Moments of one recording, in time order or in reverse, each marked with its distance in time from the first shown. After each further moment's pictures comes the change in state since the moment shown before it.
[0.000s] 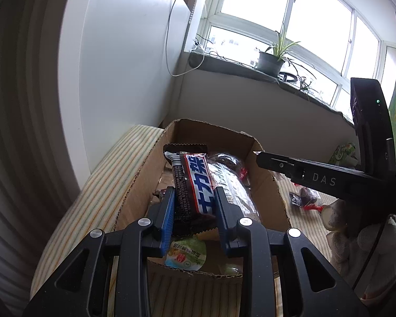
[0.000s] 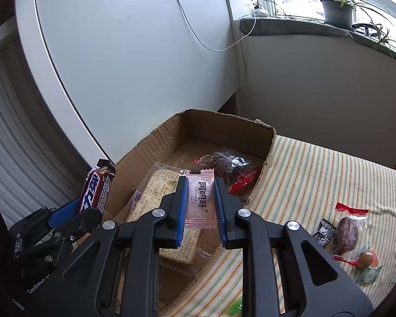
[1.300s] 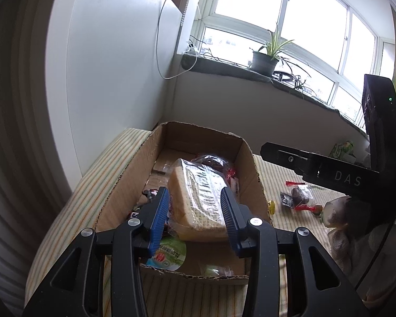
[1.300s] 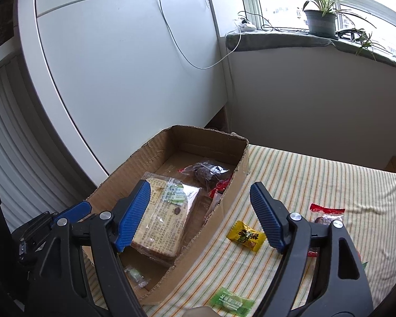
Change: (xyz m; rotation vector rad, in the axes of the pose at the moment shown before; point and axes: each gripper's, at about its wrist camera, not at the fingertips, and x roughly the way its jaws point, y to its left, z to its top) left arm -0.003 -0.019 0.001 0.024 -0.009 -0.006; right arm -0.037 -0.022 -0.001 0.026 -0.086 -0.035
